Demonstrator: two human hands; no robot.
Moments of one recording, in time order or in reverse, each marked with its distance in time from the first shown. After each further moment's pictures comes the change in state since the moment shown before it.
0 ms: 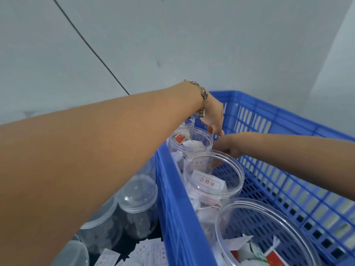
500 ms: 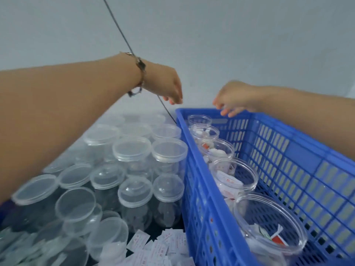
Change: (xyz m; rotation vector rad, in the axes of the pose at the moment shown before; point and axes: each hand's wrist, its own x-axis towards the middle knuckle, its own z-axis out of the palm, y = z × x) left_hand -0.160 -0.091 -0.023 -0.226 0.344 -0.308; right_hand -0.156 -0.119 -0.044 -0.104 0.251 -0.559
